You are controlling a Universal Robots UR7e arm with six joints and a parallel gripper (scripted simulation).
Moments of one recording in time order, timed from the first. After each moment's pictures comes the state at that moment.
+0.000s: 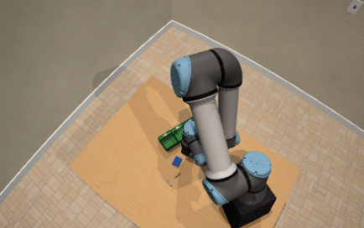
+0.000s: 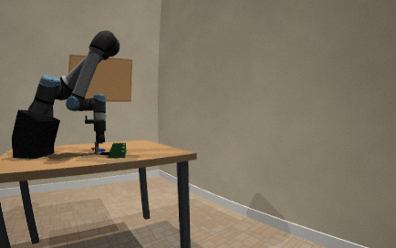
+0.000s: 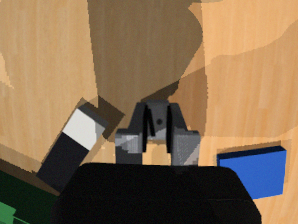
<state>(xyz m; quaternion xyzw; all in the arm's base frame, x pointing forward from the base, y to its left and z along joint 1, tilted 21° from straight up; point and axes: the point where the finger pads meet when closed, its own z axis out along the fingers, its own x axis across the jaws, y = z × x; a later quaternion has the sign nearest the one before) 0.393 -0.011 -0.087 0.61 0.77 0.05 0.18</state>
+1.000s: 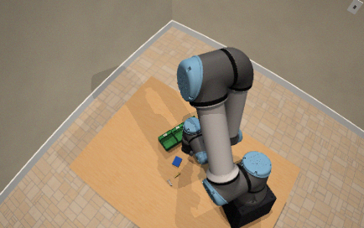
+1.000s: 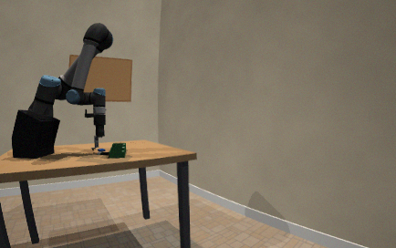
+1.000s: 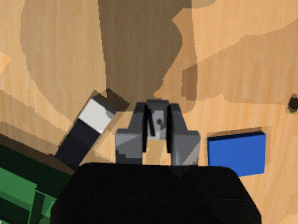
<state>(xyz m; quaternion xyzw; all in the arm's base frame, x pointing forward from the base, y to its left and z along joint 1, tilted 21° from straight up) 0.380 -0.006 -0.053 0.61 0.77 0.05 0.18</state>
